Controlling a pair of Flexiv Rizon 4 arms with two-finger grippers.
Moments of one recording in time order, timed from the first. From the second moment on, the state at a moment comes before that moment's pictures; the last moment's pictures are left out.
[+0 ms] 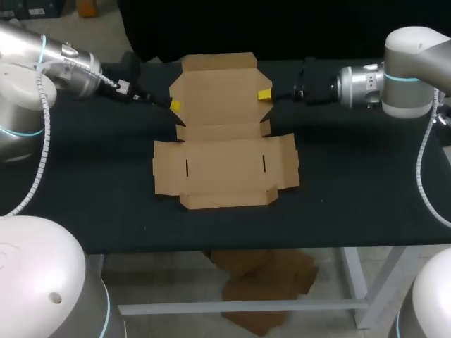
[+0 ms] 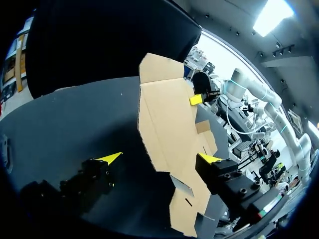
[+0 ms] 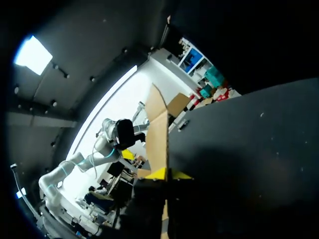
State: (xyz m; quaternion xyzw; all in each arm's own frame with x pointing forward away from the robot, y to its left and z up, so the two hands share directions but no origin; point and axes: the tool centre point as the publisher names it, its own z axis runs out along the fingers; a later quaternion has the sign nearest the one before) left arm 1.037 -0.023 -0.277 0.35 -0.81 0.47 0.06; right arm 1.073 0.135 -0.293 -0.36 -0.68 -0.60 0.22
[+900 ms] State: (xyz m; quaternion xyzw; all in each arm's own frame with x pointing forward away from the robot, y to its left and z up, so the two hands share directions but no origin) left arm 1.054 -0.072 -0.254 0.21 -0.79 0.57 0.09; right arm 1.078 0.149 -0.264 -0.31 -0.66 -0.65 0.19
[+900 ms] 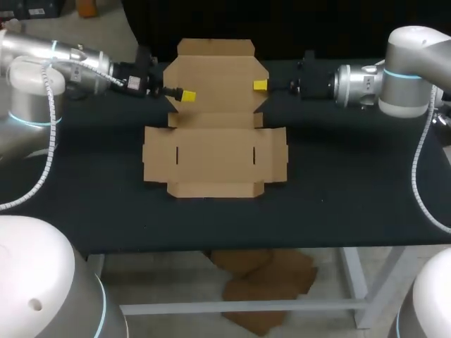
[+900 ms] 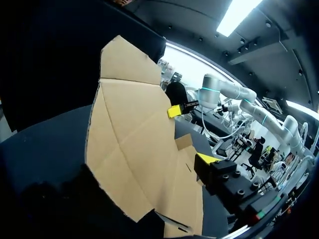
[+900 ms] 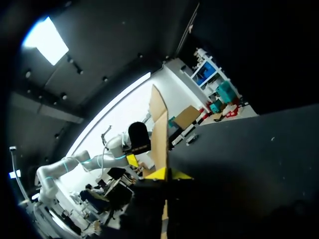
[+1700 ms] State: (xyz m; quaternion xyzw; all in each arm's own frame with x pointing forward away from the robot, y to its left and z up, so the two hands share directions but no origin) left arm 1.061 -0.093 -0.241 0.14 -0.78 0.60 0.12; right arm 1.082 0.146 -0.255 -0.29 -0.65 -0.68 0.18
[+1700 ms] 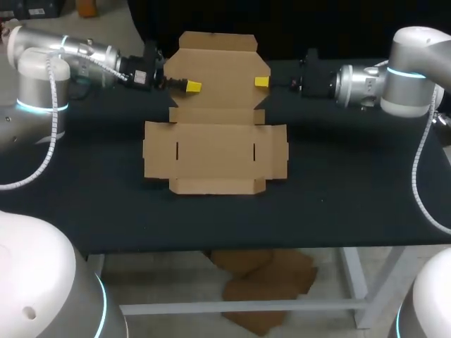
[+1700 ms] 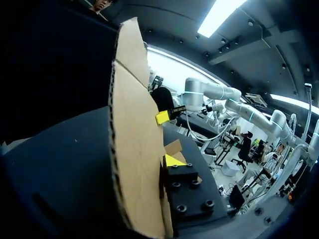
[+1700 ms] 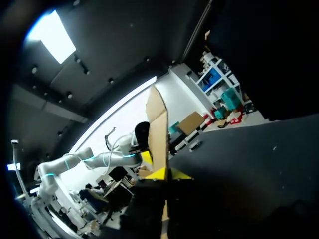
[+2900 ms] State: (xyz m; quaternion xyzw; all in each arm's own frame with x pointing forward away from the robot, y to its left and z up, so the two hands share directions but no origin) left arm 1.059 -0.091 -0.237 0.11 -0.76 0.62 0.13; right arm 1.080 0.149 -0.252 -0.29 -0.65 -0.67 0.18
